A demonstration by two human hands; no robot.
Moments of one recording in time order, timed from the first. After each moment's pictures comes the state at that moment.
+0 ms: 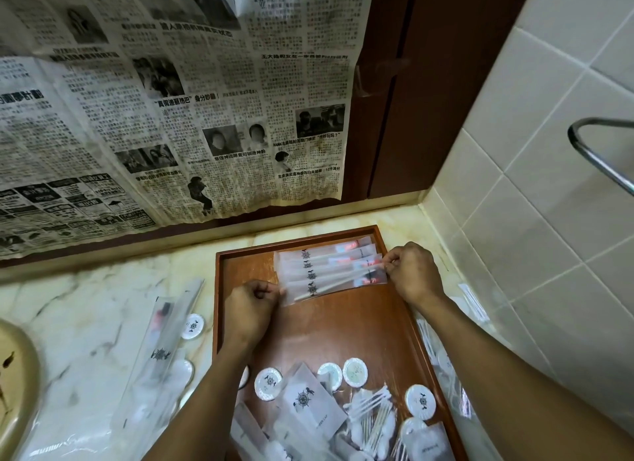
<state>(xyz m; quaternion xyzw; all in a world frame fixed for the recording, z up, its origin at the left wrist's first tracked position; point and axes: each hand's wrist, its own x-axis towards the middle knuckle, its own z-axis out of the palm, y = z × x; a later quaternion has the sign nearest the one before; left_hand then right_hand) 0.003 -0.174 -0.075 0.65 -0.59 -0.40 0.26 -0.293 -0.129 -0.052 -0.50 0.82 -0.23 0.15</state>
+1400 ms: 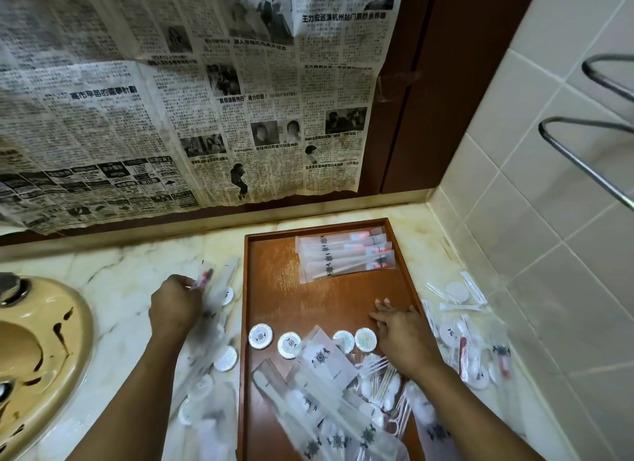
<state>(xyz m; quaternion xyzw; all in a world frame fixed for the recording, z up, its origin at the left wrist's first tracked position) 0.155 -0.166 -0.041 0.79 -0.52 -0.26 0.21 -0.213 -0.009 -0.065 -0.60 0.76 -0.11 0.22</state>
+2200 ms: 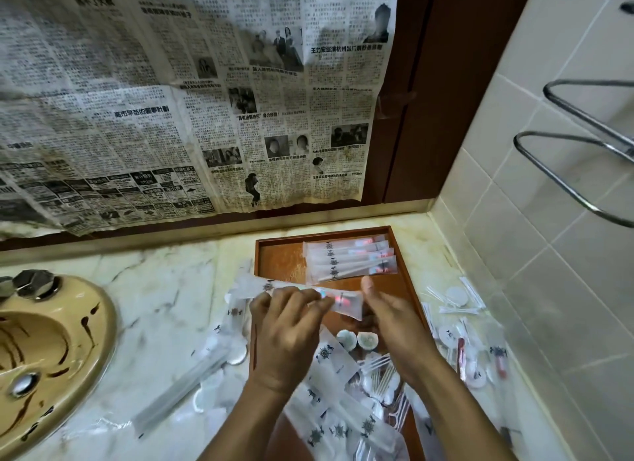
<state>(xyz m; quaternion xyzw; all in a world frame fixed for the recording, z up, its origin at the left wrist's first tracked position) 0.020 -0.031 0.011 0.40 -0.81 0.12 0.41 -0.156 0.013 0.065 -0.35 0.64 -0.42 0.54</state>
